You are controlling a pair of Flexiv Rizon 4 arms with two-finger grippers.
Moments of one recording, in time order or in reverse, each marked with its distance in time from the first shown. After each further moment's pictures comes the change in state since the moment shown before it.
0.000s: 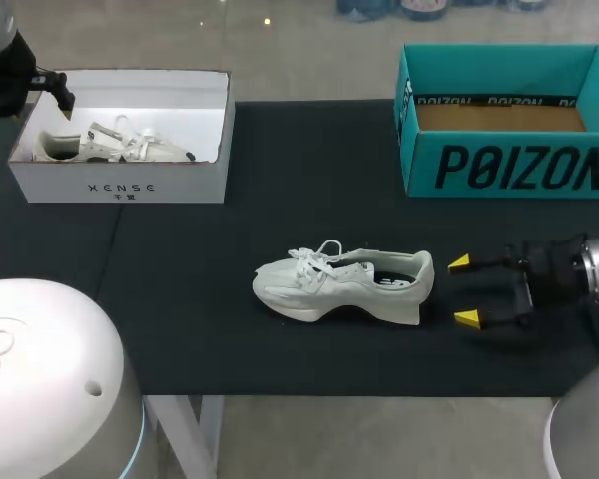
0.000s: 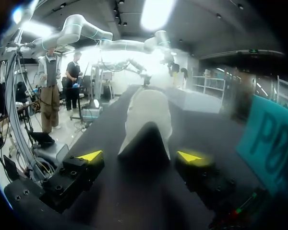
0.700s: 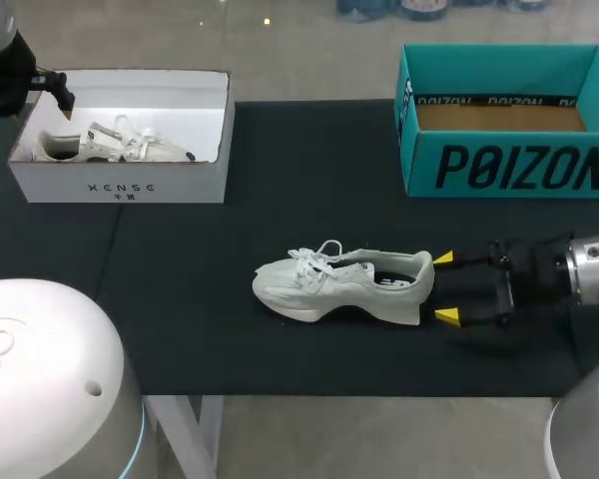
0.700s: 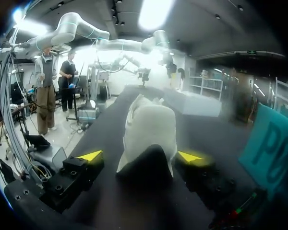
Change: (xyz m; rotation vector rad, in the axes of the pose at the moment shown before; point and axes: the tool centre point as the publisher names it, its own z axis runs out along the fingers) left arm 0.000 0.000 0.000 0.000 0.000 0.000; right arm 0.003 0.021 0.025 -0.001 -0.032 -0.003
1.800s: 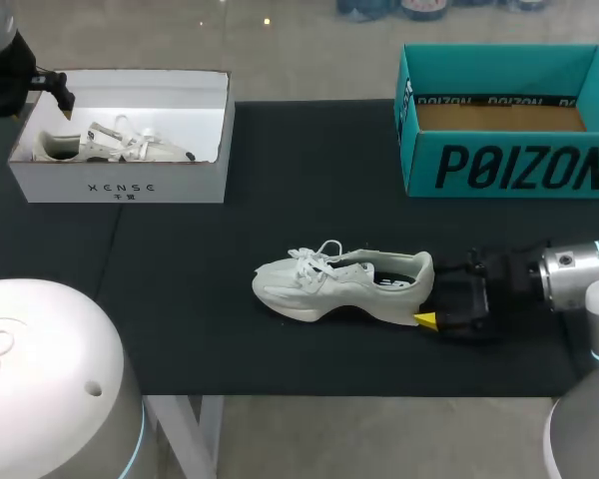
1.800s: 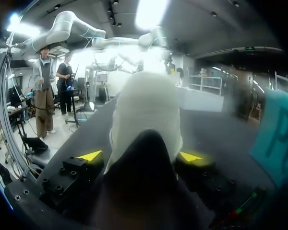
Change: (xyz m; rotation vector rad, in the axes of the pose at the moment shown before) left arm 0.000 0.000 0.000 0.000 0.000 0.000; right arm -0.007 -0.020 0.036 -0.015 0.002 0.032
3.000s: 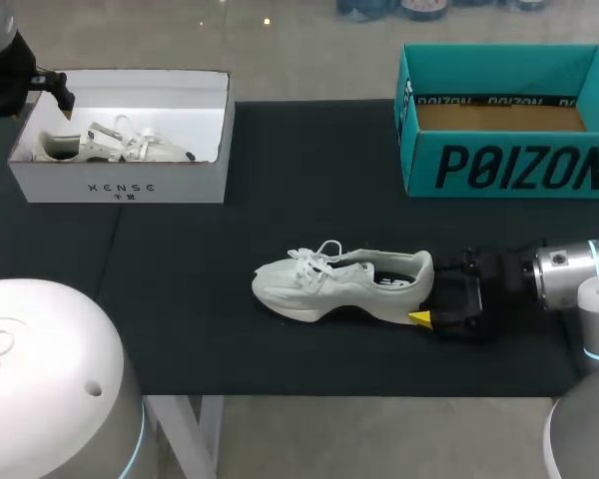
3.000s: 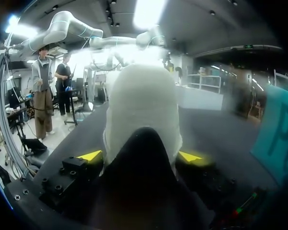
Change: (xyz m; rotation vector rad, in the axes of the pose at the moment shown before) left arm 0.000 0.000 0.000 0.000 0.000 0.000; right arm -0.005 -0.003 0.008 0.002 -0.009 0.015
